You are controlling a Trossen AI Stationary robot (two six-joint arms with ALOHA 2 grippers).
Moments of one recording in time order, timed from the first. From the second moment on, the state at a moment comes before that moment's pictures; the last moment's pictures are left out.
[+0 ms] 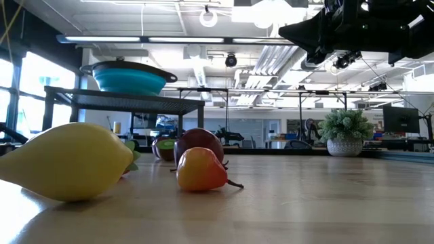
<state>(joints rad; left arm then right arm) -0.60 1.08 1.16 -0.74 -0.67 -0.81 -0.08 1.07 0.27 0.94 0.00 -0.02</state>
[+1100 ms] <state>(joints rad) 0.46 1.07 1.28 -1.02 -0.59 -0.60 -0.08 1.07 0.27 0.93 0.00 -0.05</state>
